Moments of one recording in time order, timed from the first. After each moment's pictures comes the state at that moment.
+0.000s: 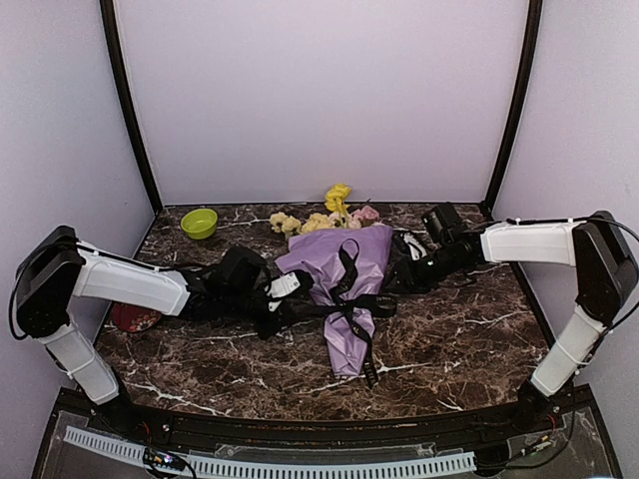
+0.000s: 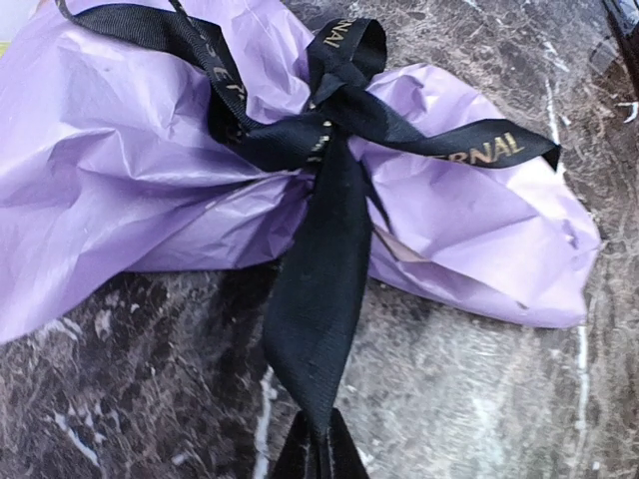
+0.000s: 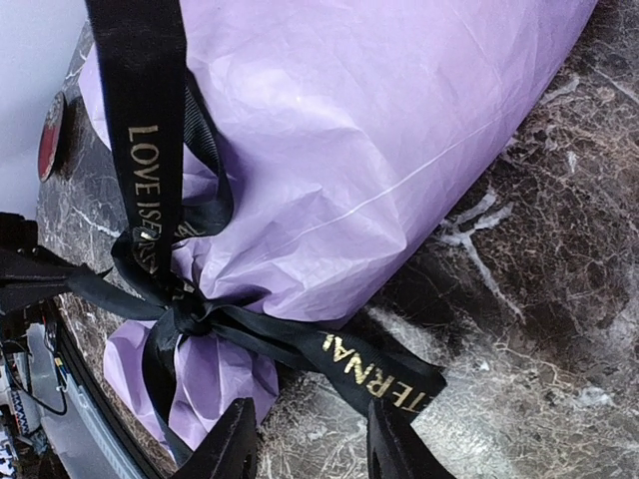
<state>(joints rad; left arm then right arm) -0.84 1.66 0.83 0.06 0.20 0.24 0.50 1.65 1.02 -0.38 -0.49 0.31</state>
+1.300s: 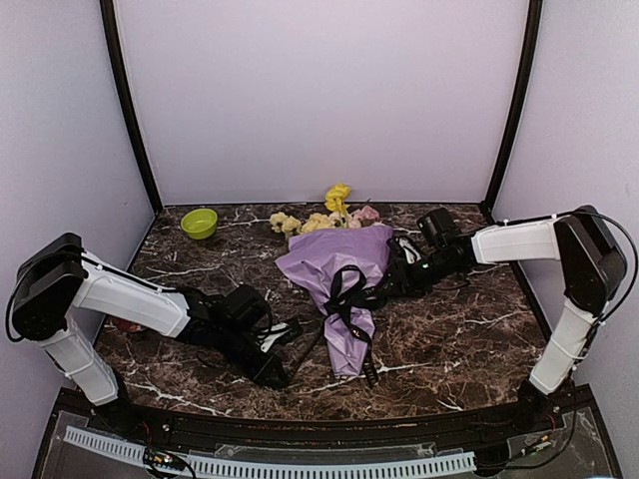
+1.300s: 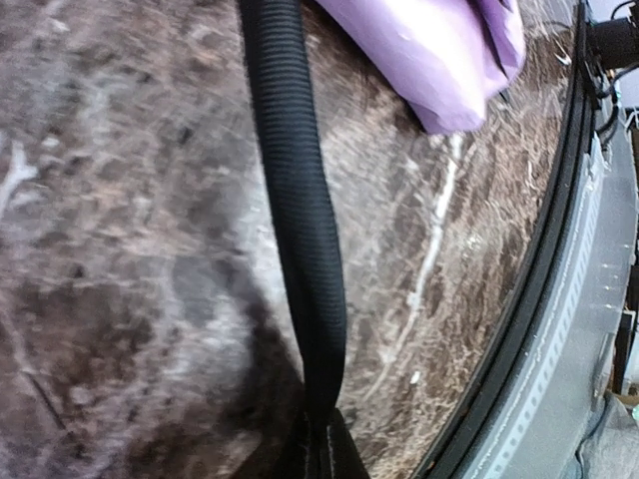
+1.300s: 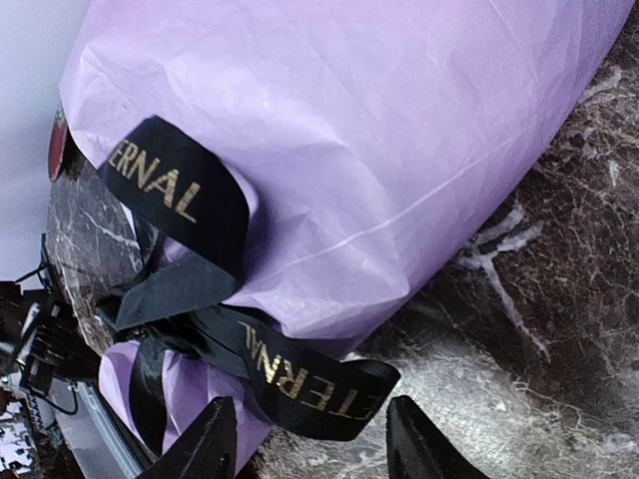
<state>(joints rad) -0.95 1.62 0.71 -0.21 0.45 -0.34 0.48 1.74 1.02 -0.31 -0.56 0.32</state>
